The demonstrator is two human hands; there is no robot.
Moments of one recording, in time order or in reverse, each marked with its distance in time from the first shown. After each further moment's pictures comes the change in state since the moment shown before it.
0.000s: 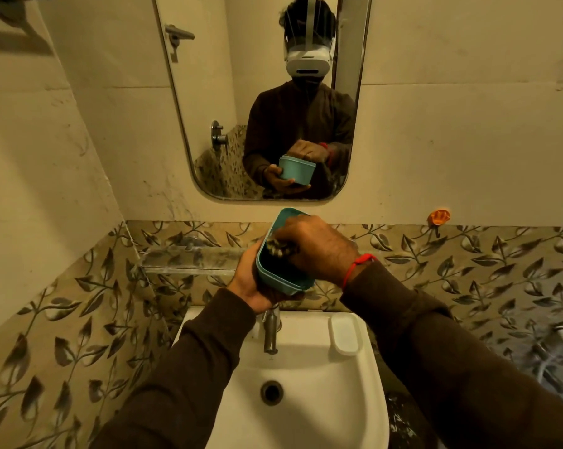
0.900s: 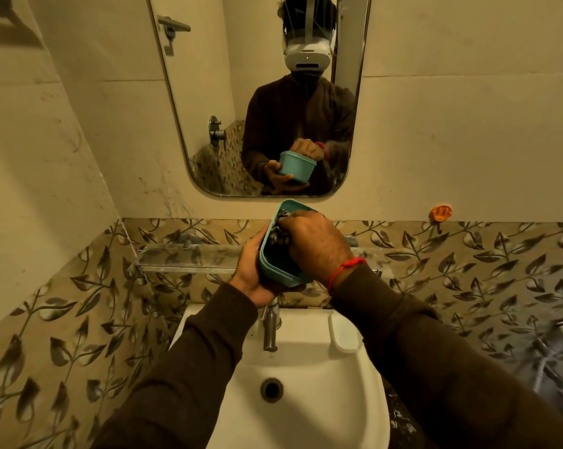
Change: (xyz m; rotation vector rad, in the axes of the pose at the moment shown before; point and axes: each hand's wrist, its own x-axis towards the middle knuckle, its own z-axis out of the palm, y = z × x) left_hand 0.012 0.002 0.001 0.022 -0.001 0.098; right_hand 0.008 0.001 0.016 -0.097 0.117 0.173
